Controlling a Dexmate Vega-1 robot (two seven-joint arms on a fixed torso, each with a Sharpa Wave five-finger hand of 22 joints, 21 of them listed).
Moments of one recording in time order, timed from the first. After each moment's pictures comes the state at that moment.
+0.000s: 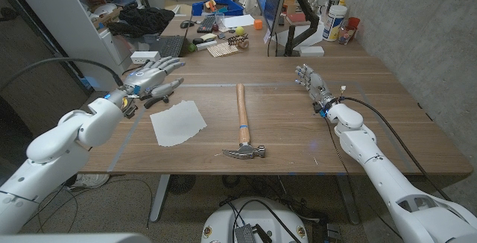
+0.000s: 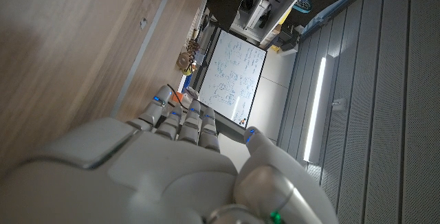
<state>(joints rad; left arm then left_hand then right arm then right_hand) 1.39 0.81 -0.21 -2.04 0.75 -0.11 -0.07 0.20 0.11 0.54 0.10 0.31 -0.02 -0.14 0.21 0.18 -0.09 -0.10 0.18 0.18 -0.17 -0.03 0.20 0.18 -0.17 0.10 0.79 0.19 -0.83 -0.32 -0.18 -1.26 0.34 0.20 0.22 0.07 0.10 0.37 0.14 0.21 0.17 -0.02 0.18 0.18 0.16 0.00 0.20 0.18 0.01 -0.03 0.19 0.18 -0.13 -0.04 0.82 0.17</state>
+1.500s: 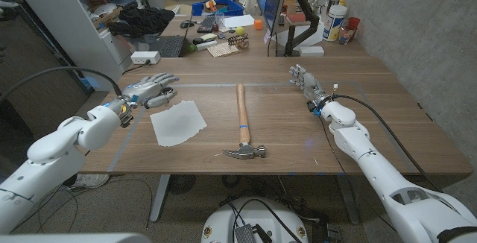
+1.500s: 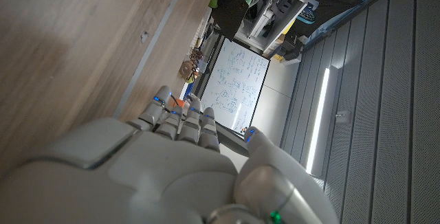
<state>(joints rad) 1.38 0.87 -0.17 -1.93 0.70 -0.08 -0.09 0.20 0.11 0.53 0.11 0.31 -0.02 -0.14 0.21 0.18 -0.10 -0.11 0.18 0.18 -0.17 -0.03 0.20 0.18 -0.17 0.10 0.78 0.19 -0.78 -0.31 -0.22 -1.22 0.30 0.19 0.21 0.07 0.10 0.37 0.14 0.21 0.17 -0.02 0.18 0.18 0.16 0.00 0.20 0.18 0.01 -0.03 0.18 0.17 -0.13 -0.04 0.80 0.17</state>
